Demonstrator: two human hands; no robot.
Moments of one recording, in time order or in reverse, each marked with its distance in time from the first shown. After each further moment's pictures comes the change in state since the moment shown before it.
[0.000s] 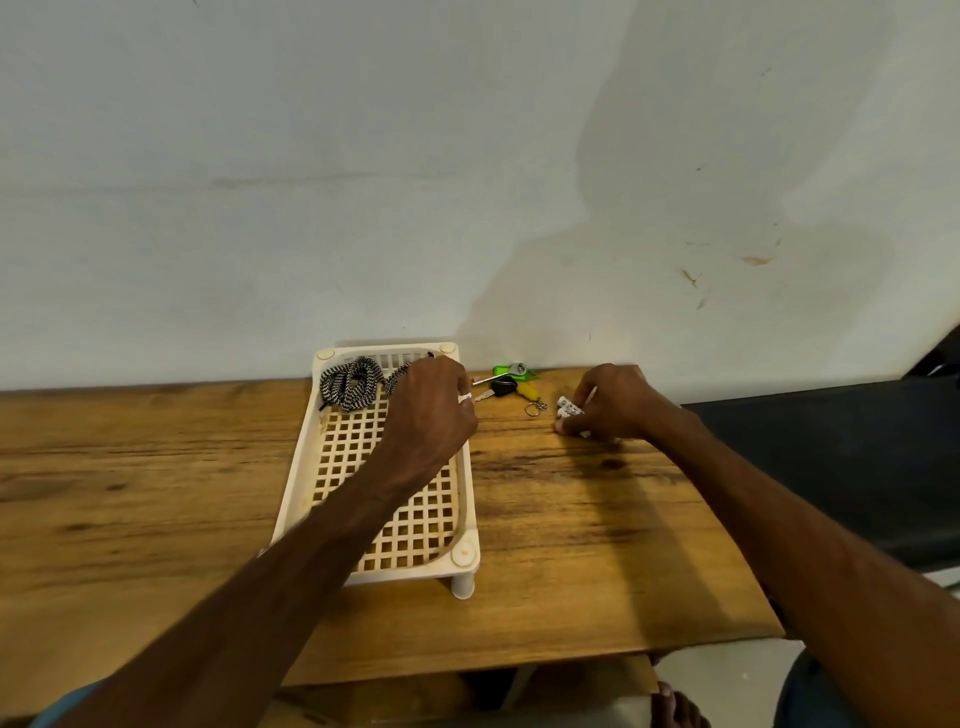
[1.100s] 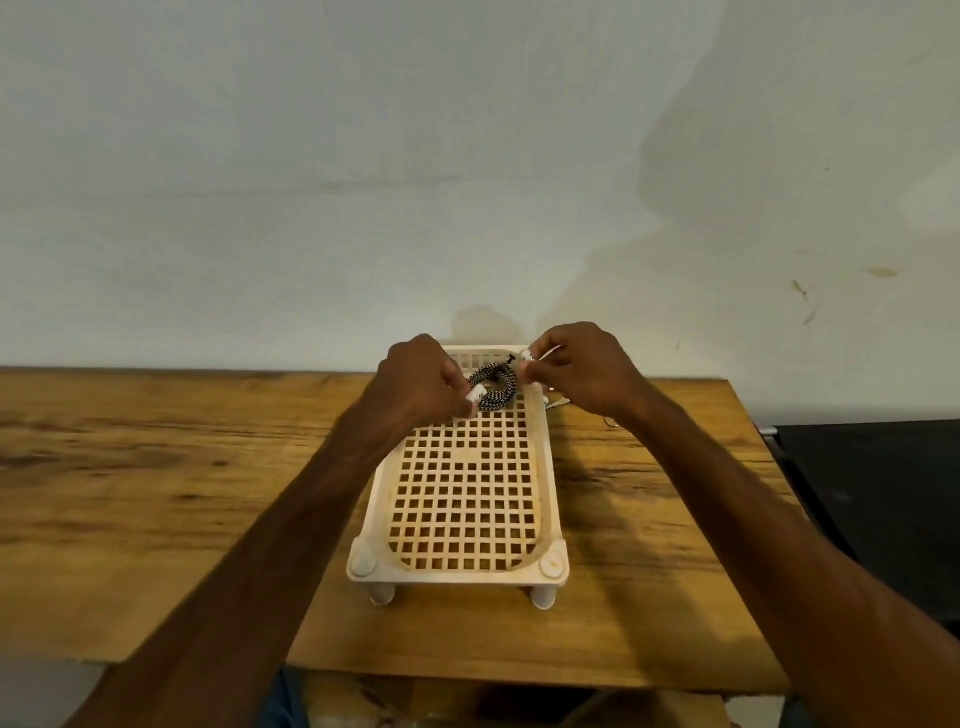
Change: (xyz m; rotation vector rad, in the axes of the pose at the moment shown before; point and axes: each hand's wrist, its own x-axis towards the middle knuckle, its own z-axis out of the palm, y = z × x) left_hand 0.009 -0.054 -0.089 -0.110 -0.263 -0.294; right_hand -0.005 -0.139 0.017 0.391 0.128 -0.307
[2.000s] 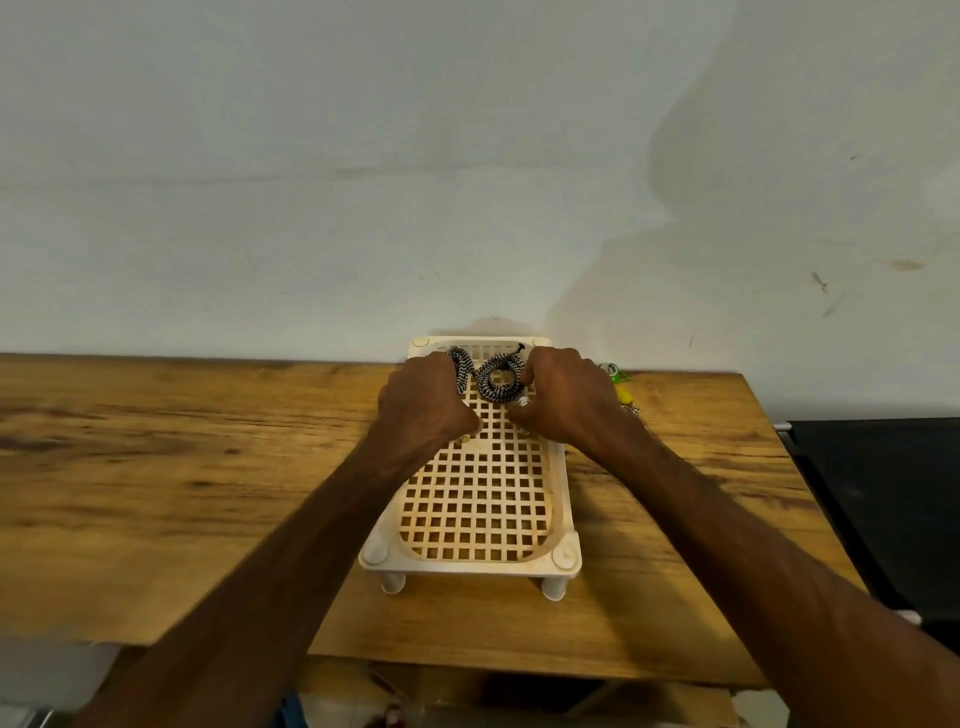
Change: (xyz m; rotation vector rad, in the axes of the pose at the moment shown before) left_hand -0.010 -0.004 0.021 0.281 0.065 -0.106; right_hand -0.015 -0.019 0.041 -0.566 -0.020 0.010
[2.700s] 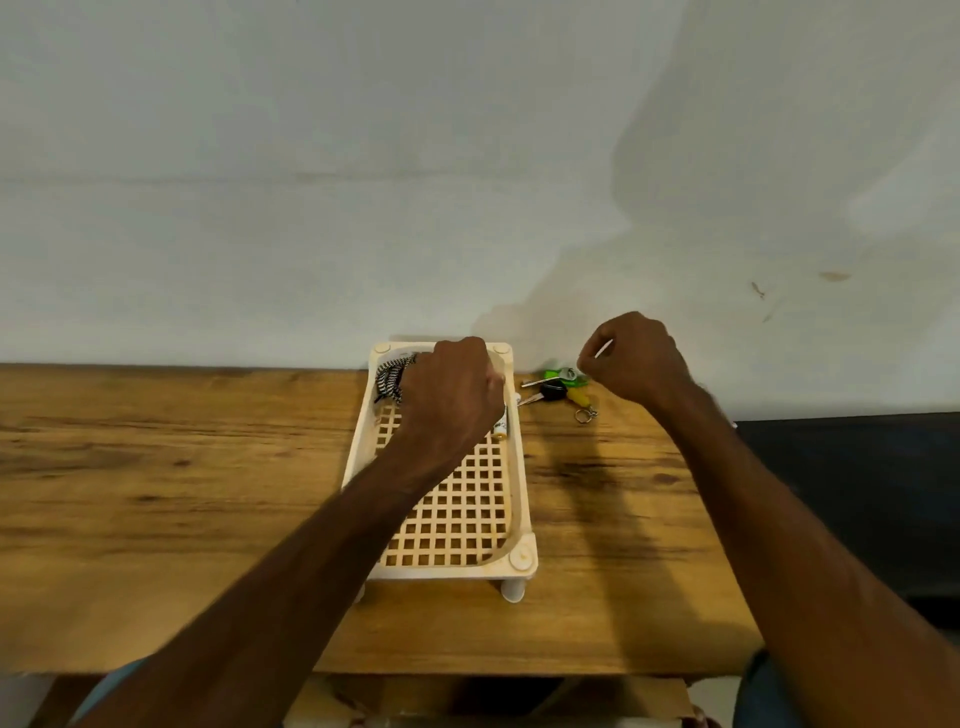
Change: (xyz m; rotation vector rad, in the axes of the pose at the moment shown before) left_hand 0.002 0.048 0.027 0.004 0.411 0.240; right_hand 0.006 0.099 -0.051 0.204 0.155 0.253
